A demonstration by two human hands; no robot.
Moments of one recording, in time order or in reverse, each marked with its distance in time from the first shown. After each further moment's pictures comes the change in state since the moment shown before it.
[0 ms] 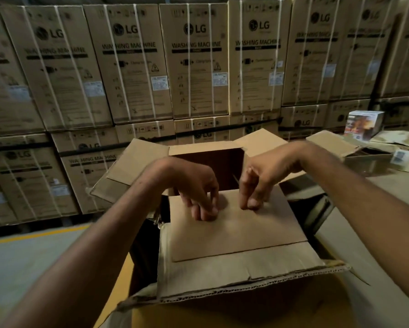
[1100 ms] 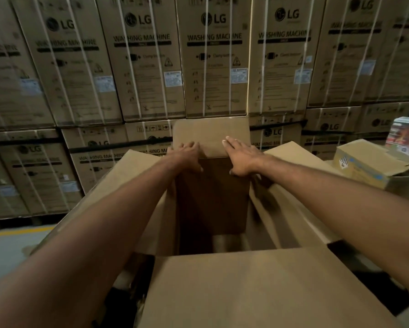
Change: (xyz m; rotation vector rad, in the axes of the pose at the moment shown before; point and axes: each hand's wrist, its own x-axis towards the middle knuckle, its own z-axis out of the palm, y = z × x) left_hand 0.195 -0.135 -0.121 0.229 0.601 -0.351; right_hand 0.231 0.066 -0.134 -0.520 0.712 0.176
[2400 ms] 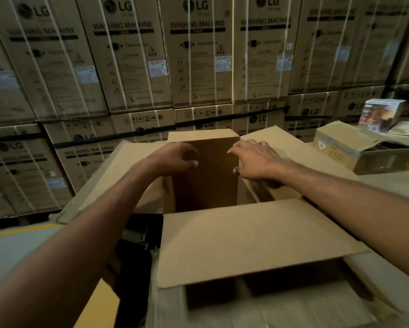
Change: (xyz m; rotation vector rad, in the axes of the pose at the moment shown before) left_hand -0.113 -0.005 0.007 -0.383 0.048 0.210; right_hand -0.128 -0.016 0.011 0.022 0.158 0.034
